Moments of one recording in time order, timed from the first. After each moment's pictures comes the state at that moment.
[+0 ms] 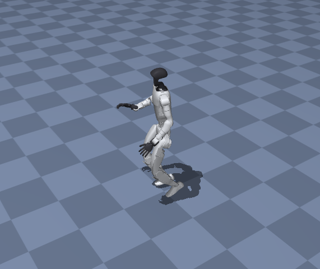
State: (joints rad) left arm 0.08 0.34 -0.25 0.71 0.23 -0.14 0.29; right arm -0.09 -0.53 0.23 0.31 -0.35 -0.17 -0.67; waist -0.04 -0.03 0.07; left_leg -0.26 0.11 0.27 1.02 -0.40 0.18; right_leg -0.36 0.04 0.01 1.01 -0.44 -0.10
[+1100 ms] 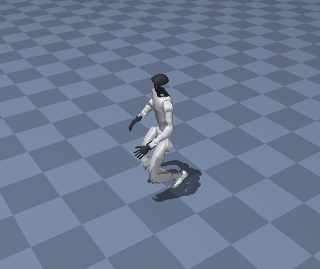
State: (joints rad) left arm -0.12 0.42 -0.27 0.62 0.13 -0.08 0.10; right arm -0.04 -0.52 0.42 0.77 -0.38 -0.06 -0.18; waist -0.04 -0.02 0.12; left_leg -0.45 0.21 0.10 1.75 -0.75 0.17; right_leg -0.43 0.09 -0.09 1.28 -0.82 -0.14
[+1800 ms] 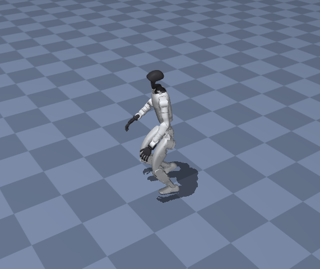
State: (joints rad) left arm -0.16 0.42 -0.37 0.86 0.23 -0.04 0.04; right arm -0.22 -0.48 0.41 0.62 -0.34 -0.03 -0.09; waist -0.08 -0.07 0.12; left_leg -0.40 -0.17 0.11 0.90 -0.64 0.21; right_leg -0.60 -0.17 0.09 1.49 -0.46 -0.09
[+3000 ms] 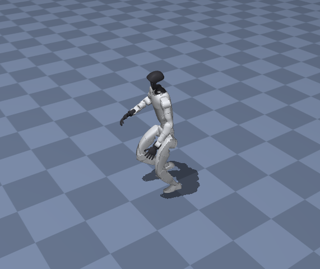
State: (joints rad) left arm -0.09 0.33 -0.40 0.85 0.06 -0.07 0.06; right arm -0.28 -0.59 0.48 0.11 -0.10 -0.15 -0.03; waist -0.11 -0.06 0.12; left_leg -0.39 -0.05 0.18 0.96 -0.79 0.26; right_leg -0.67 -0.26 -0.08 1.61 -0.56 -0.17
